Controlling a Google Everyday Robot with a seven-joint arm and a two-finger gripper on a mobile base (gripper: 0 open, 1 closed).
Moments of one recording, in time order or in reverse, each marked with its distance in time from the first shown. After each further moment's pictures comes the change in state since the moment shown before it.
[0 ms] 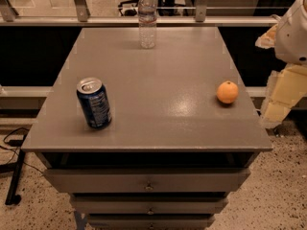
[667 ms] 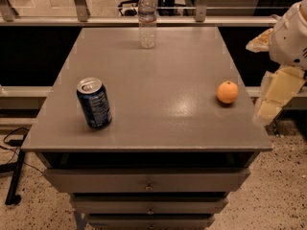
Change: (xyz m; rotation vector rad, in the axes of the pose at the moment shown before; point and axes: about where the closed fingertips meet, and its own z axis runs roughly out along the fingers) arm -0.006 -0.009 0.019 -0.046 -0.110 -0.018
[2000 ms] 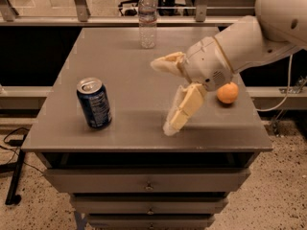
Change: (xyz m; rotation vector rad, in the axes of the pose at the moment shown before) arm -0.169 0.050 0.077 -0.330 -0.675 -0.182
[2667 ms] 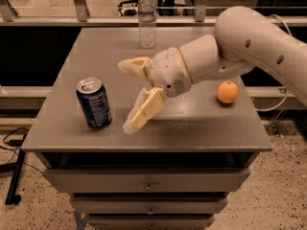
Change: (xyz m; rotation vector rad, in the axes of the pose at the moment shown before) arm -0.037 -0.018 0.068 -0.038 -0.215 -0.017
